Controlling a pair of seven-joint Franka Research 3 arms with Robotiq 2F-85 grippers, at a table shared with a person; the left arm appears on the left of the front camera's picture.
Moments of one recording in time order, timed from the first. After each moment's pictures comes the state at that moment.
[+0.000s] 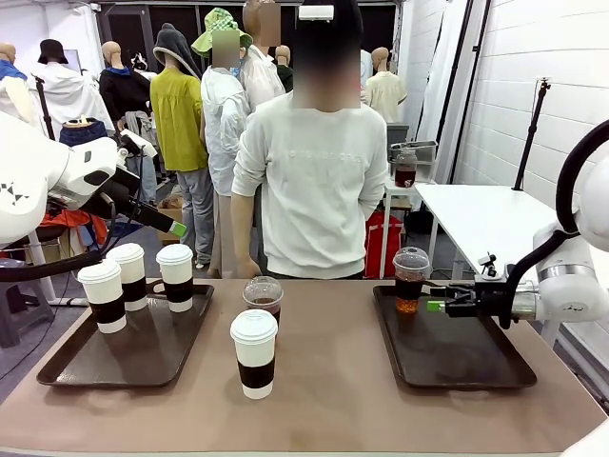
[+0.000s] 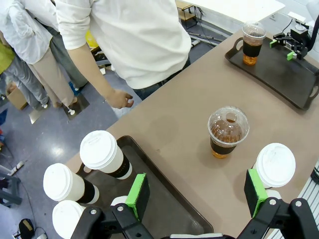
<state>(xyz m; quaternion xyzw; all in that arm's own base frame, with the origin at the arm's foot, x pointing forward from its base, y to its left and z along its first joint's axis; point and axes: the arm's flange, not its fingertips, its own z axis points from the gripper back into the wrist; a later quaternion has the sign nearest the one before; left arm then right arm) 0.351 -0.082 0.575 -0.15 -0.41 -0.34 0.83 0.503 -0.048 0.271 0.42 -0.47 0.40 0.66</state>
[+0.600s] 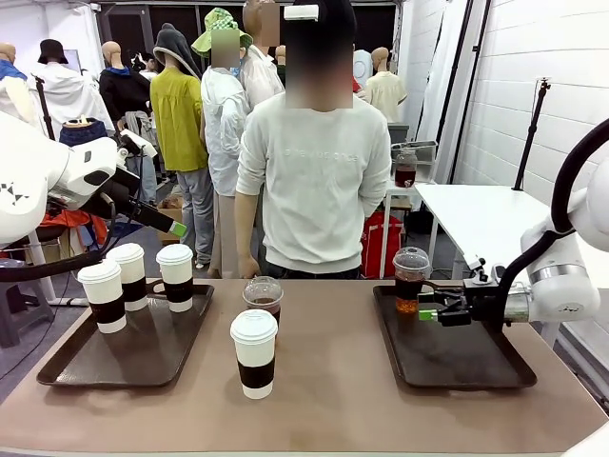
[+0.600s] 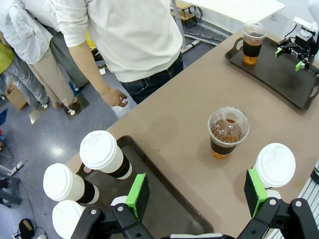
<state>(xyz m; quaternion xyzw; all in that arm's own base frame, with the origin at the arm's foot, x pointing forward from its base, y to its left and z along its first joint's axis) 0.351 -0.082 0.575 -0.15 -0.41 -0.34 0.83 0.482 -0.010 0.275 0.44 -0.45 0.45 0.63</state>
